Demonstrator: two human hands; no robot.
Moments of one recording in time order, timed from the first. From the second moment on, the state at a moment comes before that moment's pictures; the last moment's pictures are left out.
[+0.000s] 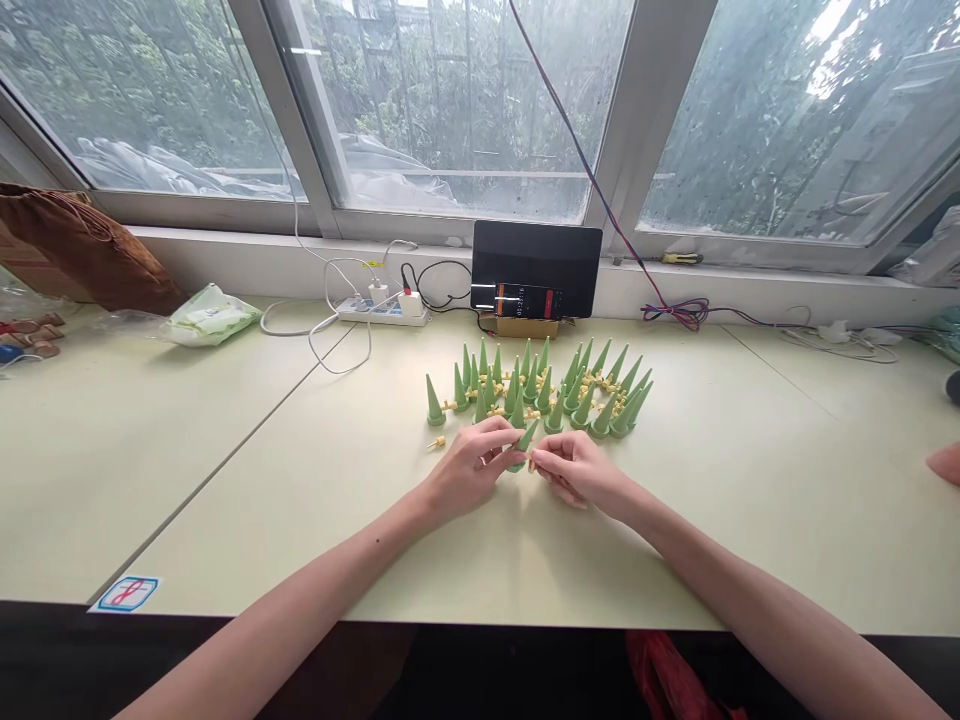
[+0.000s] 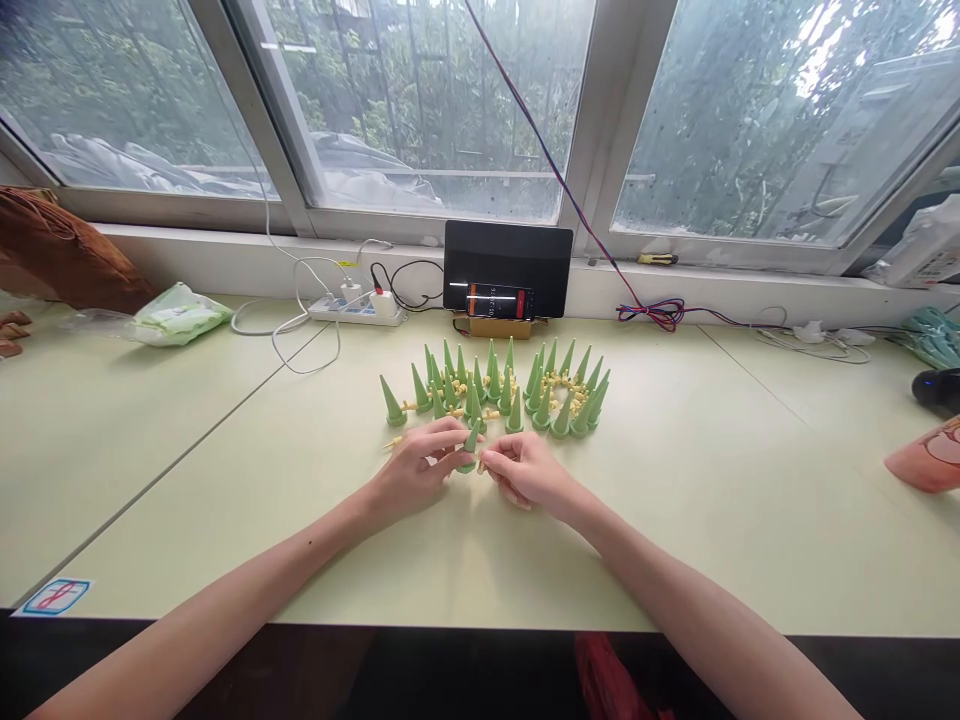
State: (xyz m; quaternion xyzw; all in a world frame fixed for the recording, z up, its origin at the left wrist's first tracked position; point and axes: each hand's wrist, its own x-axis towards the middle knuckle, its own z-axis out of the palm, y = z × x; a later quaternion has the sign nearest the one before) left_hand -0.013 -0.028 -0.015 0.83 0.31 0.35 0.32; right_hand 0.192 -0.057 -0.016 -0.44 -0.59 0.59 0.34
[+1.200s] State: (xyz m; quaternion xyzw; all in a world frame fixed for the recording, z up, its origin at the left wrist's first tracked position) left_hand -0.016 -0.028 -0.007 0.74 0.35 0.34 0.46; right_hand 0.188 -0.063 -0.020 -0.44 -0.70 0.34 0.45
